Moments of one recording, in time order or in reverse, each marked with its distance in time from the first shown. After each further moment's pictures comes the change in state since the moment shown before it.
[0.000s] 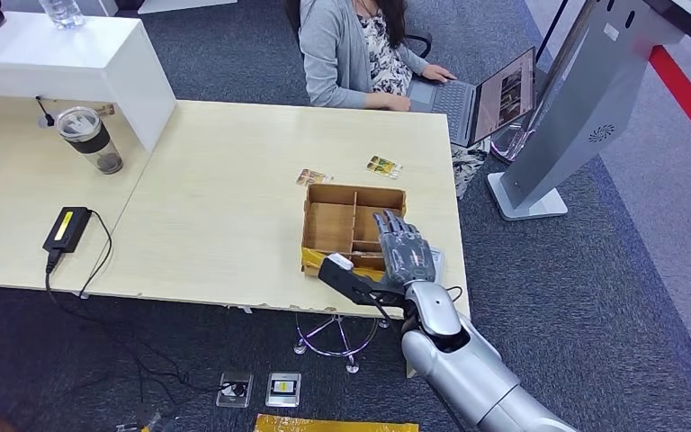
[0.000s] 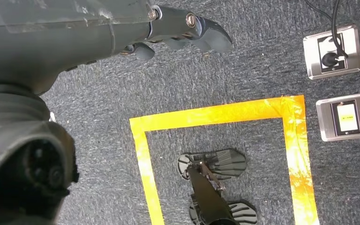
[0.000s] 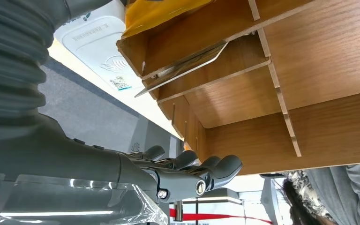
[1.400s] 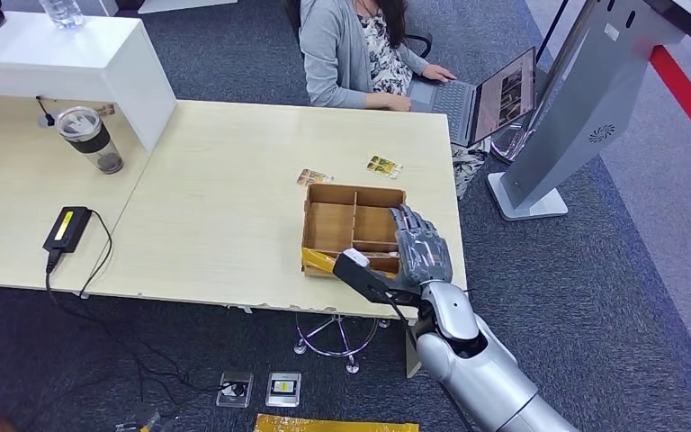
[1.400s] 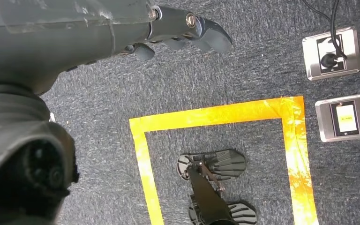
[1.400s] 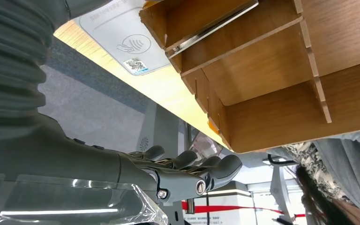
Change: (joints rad) left arm -0.002 0.003 0.000 0.000 0.003 -0.005 0.000; right arm 0.046 -0.057 -0.051 -0.124 0.015 0.014 0.029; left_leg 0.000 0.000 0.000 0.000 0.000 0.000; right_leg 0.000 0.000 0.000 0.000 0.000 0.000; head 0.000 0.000
